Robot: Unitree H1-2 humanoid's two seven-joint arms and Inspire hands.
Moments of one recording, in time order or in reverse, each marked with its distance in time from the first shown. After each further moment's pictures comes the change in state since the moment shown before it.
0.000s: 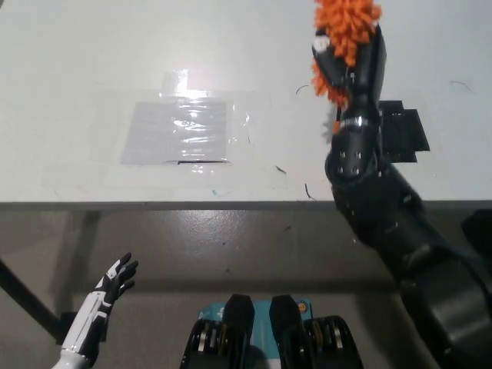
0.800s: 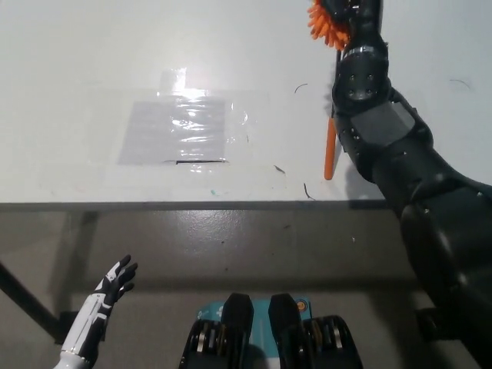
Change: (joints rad) left_arm 0.003 0.000 -0.002 0.004 0.003 0.000 0.000; right_arm -0.287 -0.024 -0.185 0.149 0.043 0.058 0.189
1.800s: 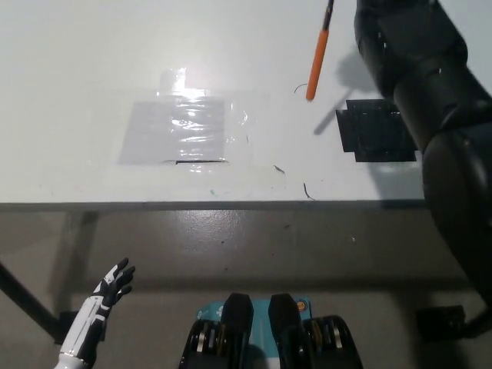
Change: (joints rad) left_arm -0.001 0.001 0.007 0.022 0.000 0.000 0.000; right_arm -0.176 -0.059 -0.160 -0.006 0.008 0.095 0.154
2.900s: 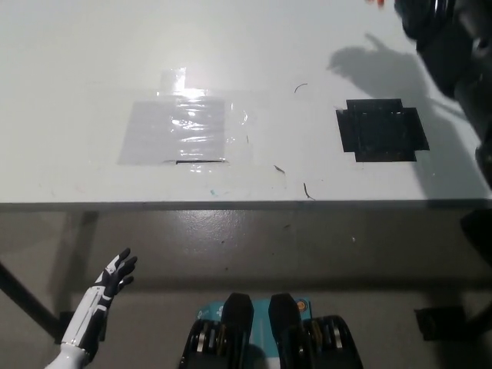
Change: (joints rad) left_arm -0.030 -0.001 0.000 0.009 0.000 0.000 0.001; right_arm -0.048 -0.148 0.578 0.024 -0.371 0.167 0.254
